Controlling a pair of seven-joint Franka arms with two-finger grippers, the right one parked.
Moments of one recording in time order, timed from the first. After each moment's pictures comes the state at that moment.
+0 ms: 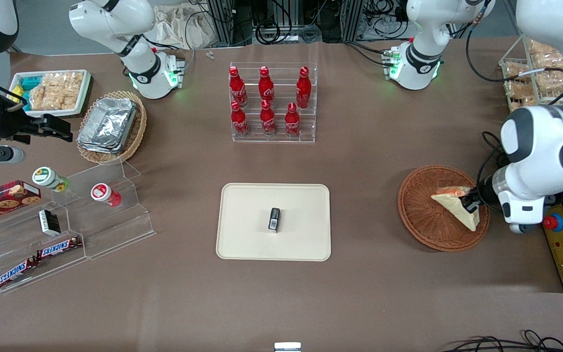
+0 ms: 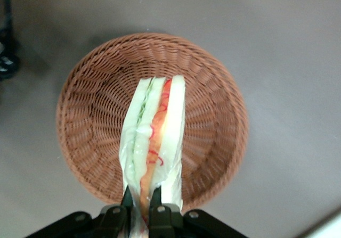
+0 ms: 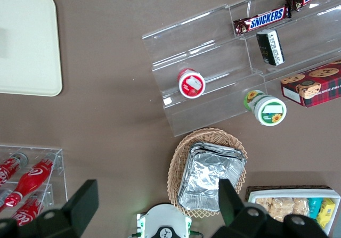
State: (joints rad) arm 0.02 0.24 -0.07 -1.80 0.01 1.96 -0.76
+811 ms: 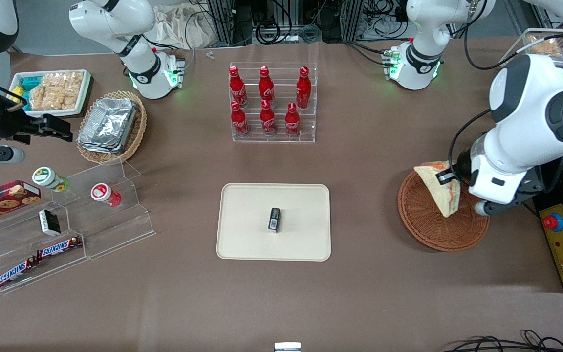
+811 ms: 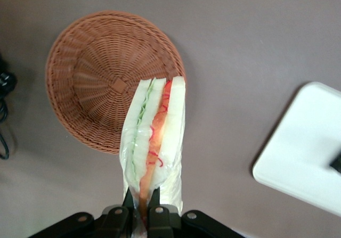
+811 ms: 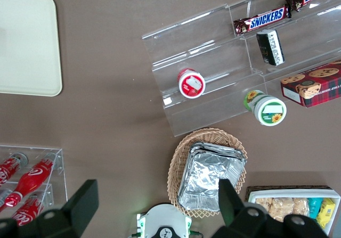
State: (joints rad) arm 0.01 0.21 -0.25 -1.59 0.04 1.69 -0.58
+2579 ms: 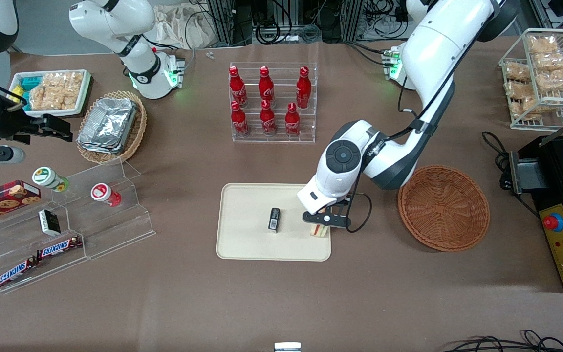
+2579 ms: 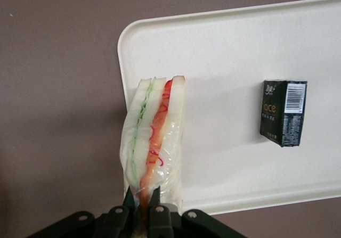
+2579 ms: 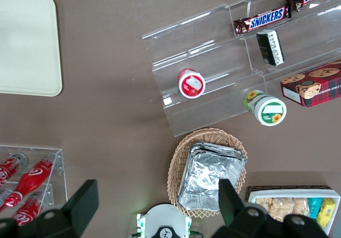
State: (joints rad) arm -0.30 0.65 -0.38 -1.54 0.25 2.18 -0.59
